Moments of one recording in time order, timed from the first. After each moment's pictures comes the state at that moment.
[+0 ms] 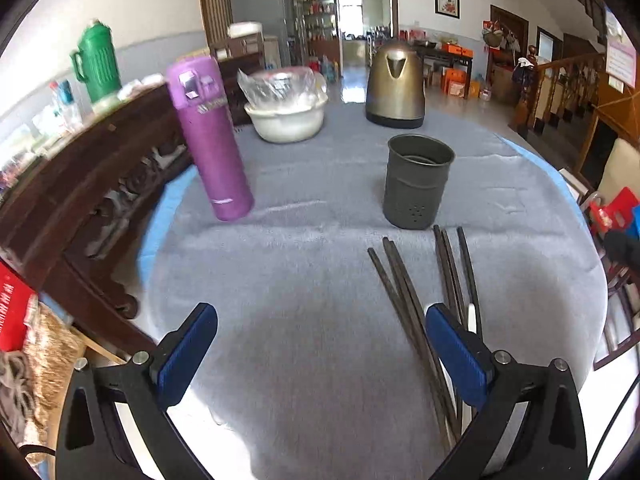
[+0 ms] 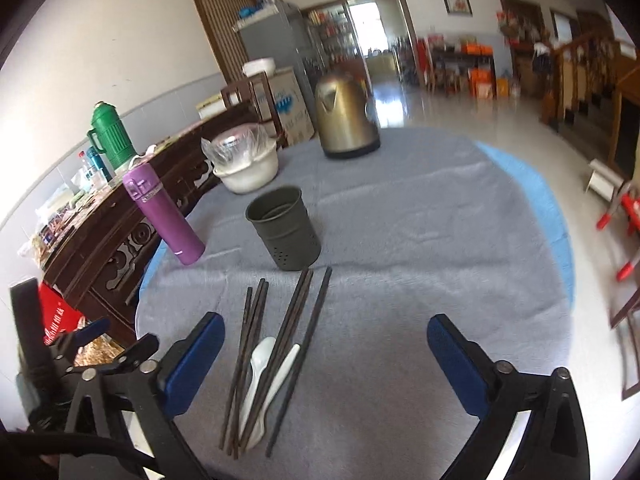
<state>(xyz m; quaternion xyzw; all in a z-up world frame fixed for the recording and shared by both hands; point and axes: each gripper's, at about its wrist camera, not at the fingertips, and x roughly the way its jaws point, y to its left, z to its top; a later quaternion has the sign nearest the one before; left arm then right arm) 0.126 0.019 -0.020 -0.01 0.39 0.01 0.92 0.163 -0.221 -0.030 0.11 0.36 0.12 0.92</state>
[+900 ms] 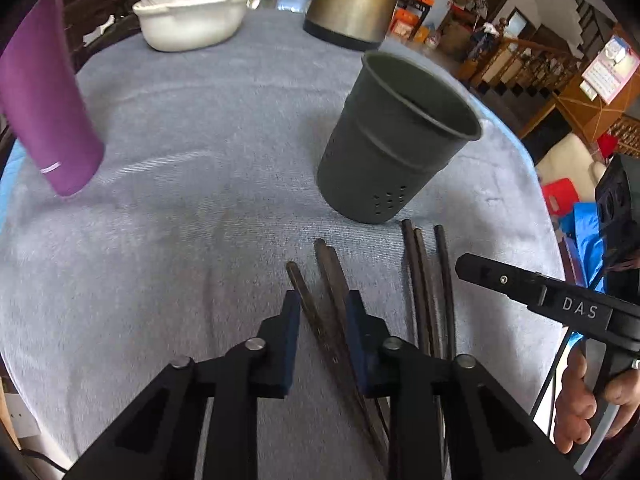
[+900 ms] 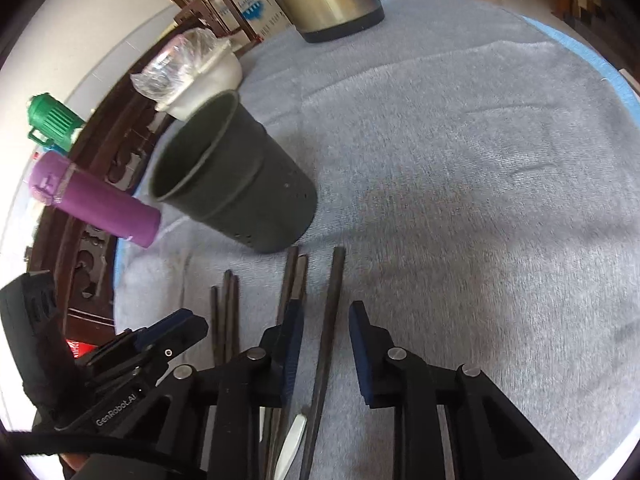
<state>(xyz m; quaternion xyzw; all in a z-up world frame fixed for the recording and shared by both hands) 0.261 0.011 -0.100 -0.07 0.55 -0.13 0.82 0.316 -0.190 -0.144 0.12 0.57 0.10 0.81</state>
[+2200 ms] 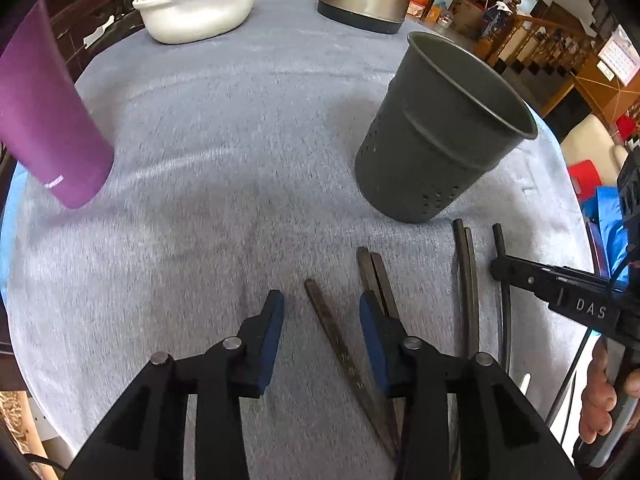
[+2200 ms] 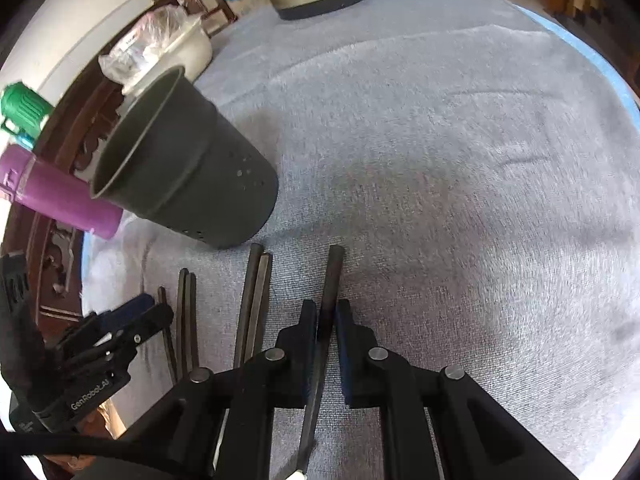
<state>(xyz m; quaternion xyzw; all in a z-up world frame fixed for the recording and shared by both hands) 0.312 0.021 -0.119 -0.03 0.57 -0.10 0.81 0.322 -0.165 -0.133 0.11 0.59 0.09 0.79</state>
